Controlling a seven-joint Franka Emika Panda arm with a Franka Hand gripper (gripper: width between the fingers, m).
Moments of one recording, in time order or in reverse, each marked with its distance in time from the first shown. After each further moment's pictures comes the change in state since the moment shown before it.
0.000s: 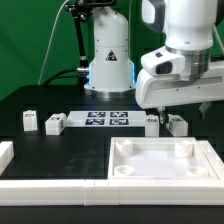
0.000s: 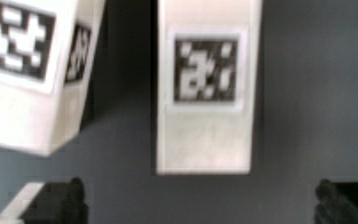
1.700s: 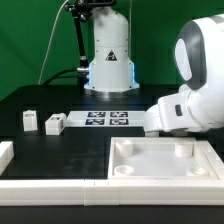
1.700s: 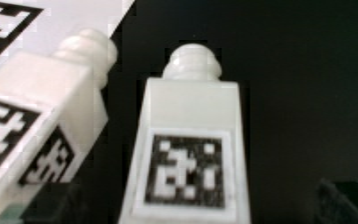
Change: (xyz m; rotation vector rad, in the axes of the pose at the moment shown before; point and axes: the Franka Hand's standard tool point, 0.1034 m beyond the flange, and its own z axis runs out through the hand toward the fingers) arm -0.019 -0.006 0.037 -0.017 -0.738 -0.018
